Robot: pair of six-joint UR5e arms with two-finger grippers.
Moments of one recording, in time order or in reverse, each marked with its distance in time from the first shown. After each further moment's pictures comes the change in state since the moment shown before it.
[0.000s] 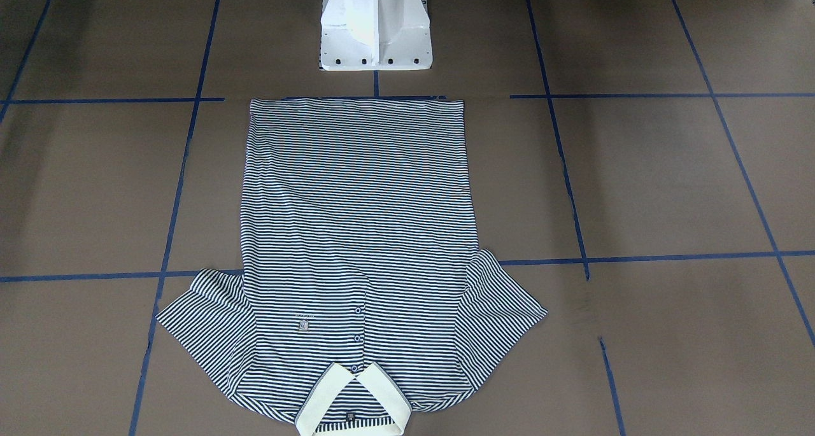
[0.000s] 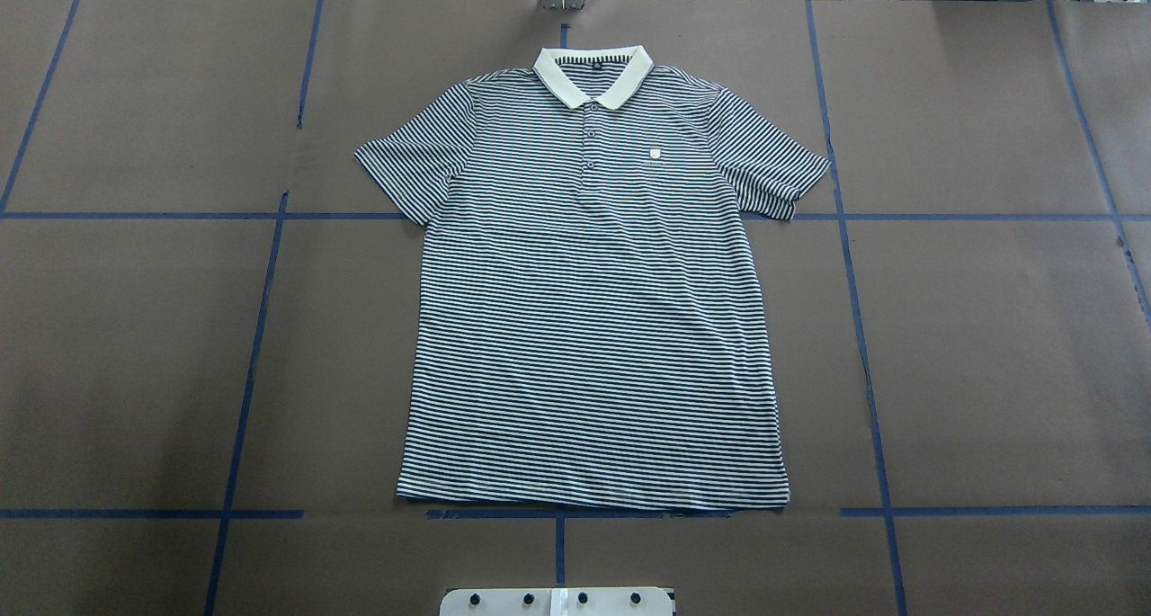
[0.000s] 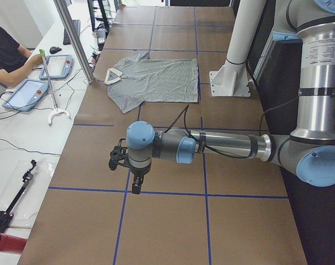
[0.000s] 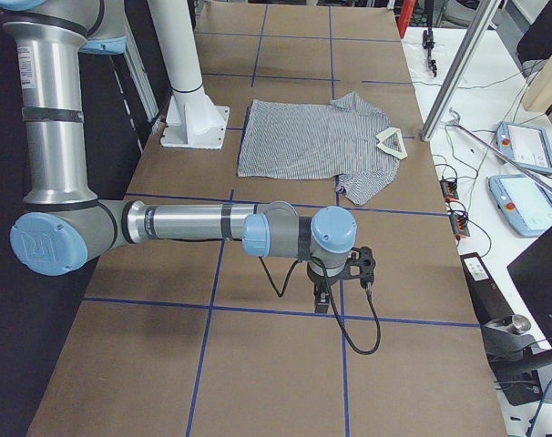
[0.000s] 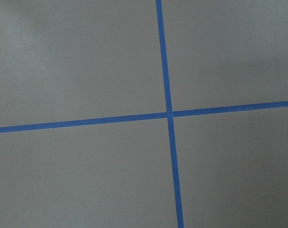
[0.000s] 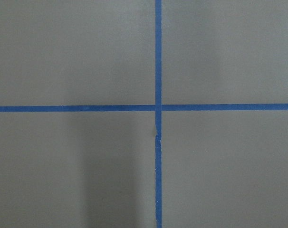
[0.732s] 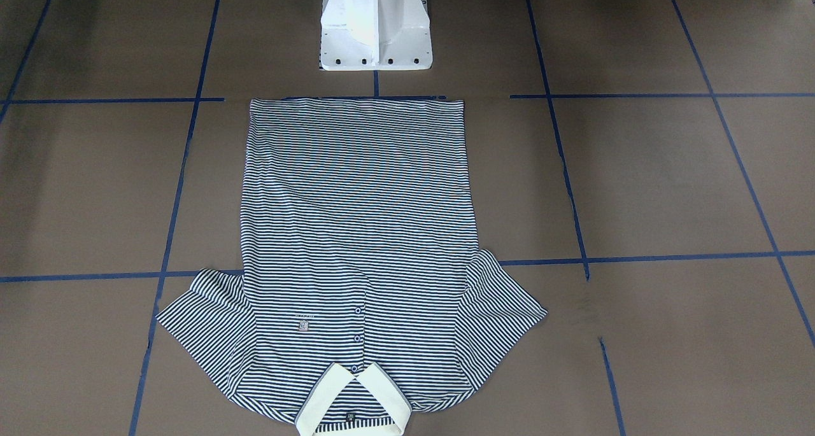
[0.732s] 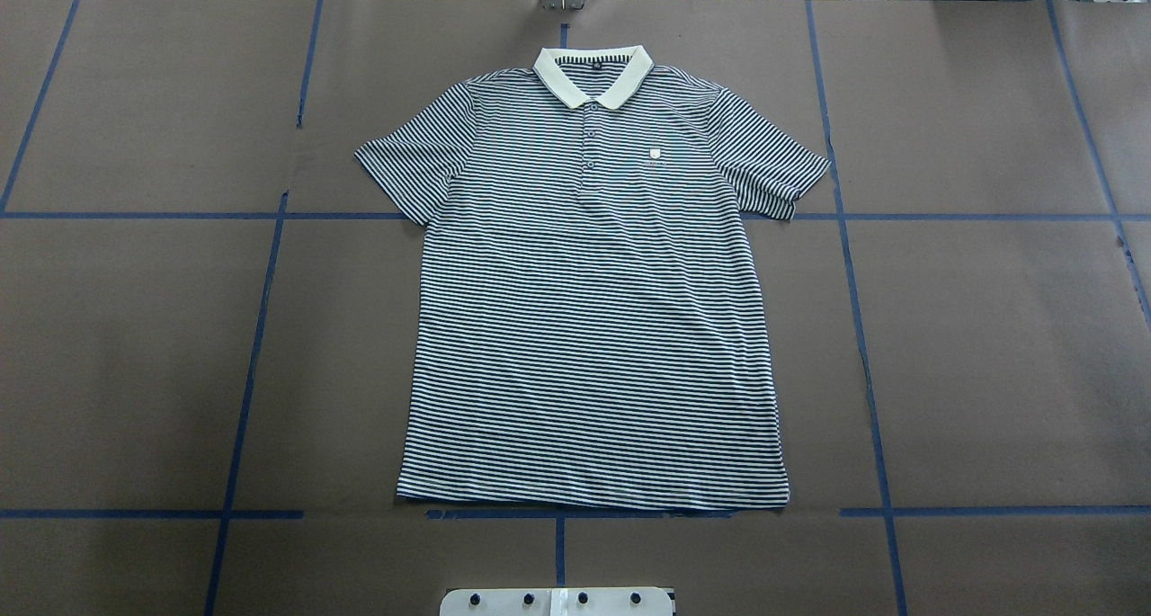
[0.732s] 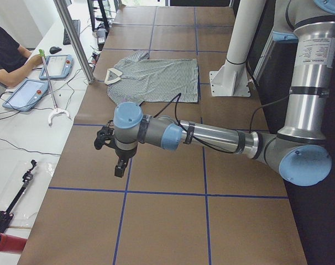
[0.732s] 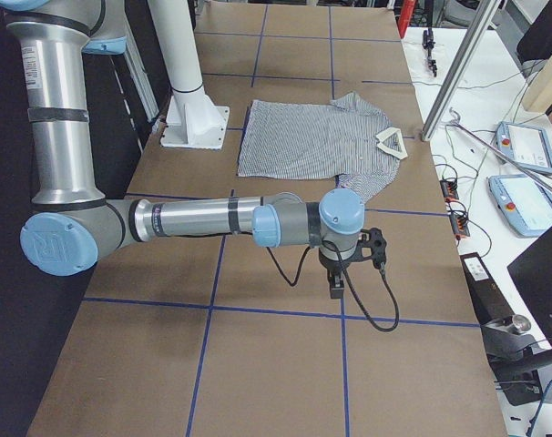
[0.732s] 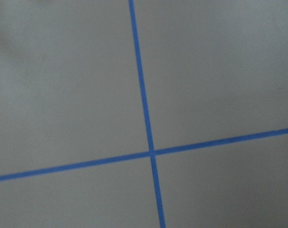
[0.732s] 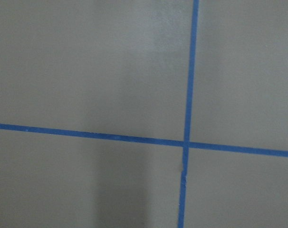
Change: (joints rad) left arm 0.027 -0.155 0.004 -0.032 0.000 -0.009; right arm -0.038 0.048 0.007 0.119 0.025 0.041
